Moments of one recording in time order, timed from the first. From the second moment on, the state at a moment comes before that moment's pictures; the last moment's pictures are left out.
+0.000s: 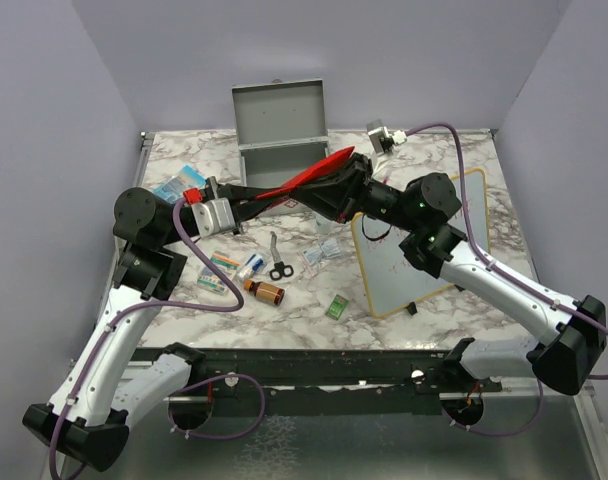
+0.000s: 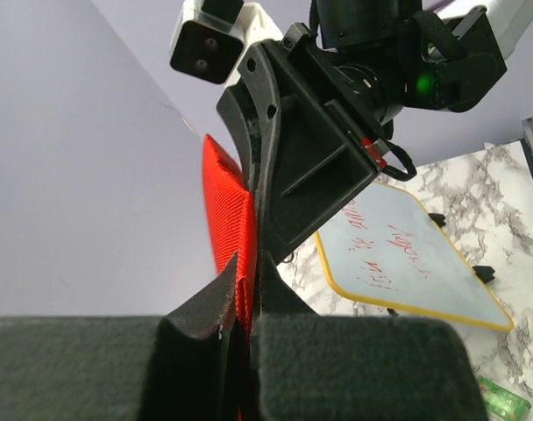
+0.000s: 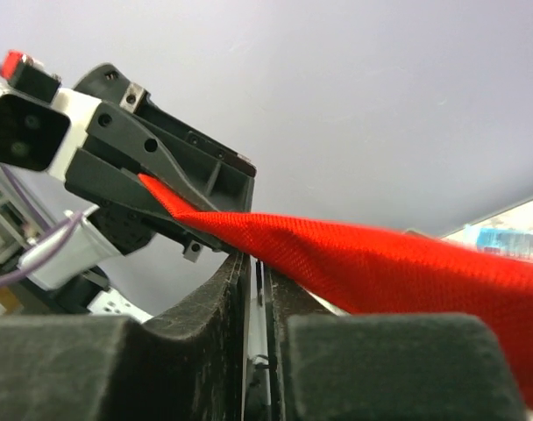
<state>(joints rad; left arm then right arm) -0.39 0.89 1.07 0.21 0.97 0.25 0.78 1.27 1.12 0.58 -0.51 0.64</state>
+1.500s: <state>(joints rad) -0.39 0.84 1.10 -0.10 0.54 -0.03 0.60 1.14 1.09 0.12 -0.26 0.49</state>
